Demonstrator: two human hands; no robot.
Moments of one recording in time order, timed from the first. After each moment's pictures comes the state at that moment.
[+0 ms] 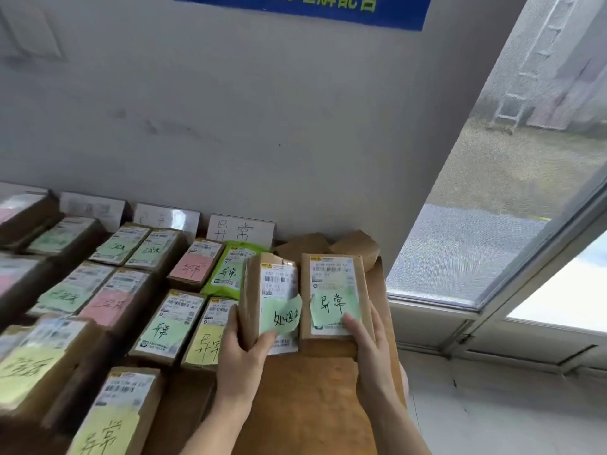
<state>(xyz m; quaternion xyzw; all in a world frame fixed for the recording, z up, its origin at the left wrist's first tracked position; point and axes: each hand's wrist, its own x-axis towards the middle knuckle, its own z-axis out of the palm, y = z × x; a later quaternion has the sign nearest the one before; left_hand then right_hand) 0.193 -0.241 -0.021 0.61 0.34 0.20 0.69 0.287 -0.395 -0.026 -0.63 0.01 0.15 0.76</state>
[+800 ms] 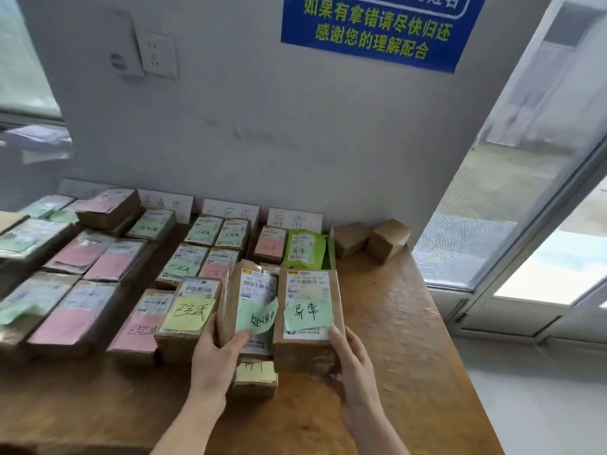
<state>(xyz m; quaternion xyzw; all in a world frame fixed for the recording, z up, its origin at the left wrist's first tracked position) -0.032 -0.067 -0.021 0.58 0.35 0.16 0.72 0.029 -0.252 -0.013 -0.63 0.11 0.19 0.74</state>
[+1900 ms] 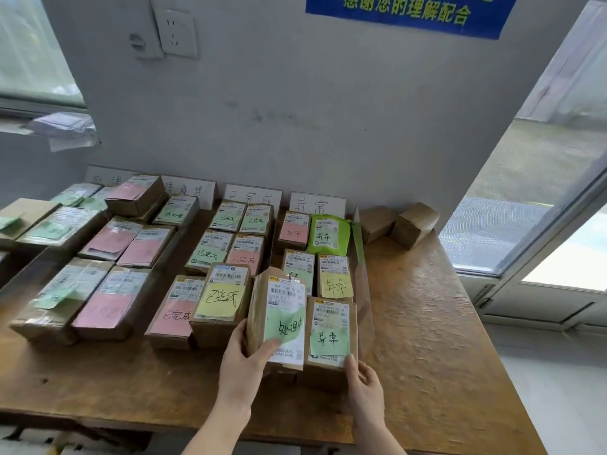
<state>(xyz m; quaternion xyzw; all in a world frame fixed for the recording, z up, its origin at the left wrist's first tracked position) -0.054 -0.057 -0.047 0.57 0.34 0.13 0.74 0.015 -0.231 -0.107 -0.74 0.24 0.18 0.60</state>
